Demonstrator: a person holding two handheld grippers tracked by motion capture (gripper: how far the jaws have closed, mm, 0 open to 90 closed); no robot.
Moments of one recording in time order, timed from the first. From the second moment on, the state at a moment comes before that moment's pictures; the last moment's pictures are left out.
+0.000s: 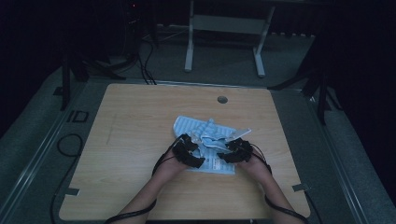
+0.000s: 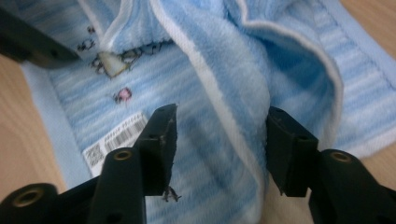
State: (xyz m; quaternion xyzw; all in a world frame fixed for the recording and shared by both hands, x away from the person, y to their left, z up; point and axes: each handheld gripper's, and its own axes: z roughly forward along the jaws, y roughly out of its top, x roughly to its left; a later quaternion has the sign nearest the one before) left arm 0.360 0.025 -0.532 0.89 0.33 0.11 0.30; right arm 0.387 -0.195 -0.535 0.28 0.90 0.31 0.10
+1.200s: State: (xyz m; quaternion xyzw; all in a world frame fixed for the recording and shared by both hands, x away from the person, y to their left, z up) left arm 0.324 0.092 -0.475 0.86 0.35 0.15 0.34; right arm 0.355 -0.241 -0.506 0.27 0.90 0.34 0.10
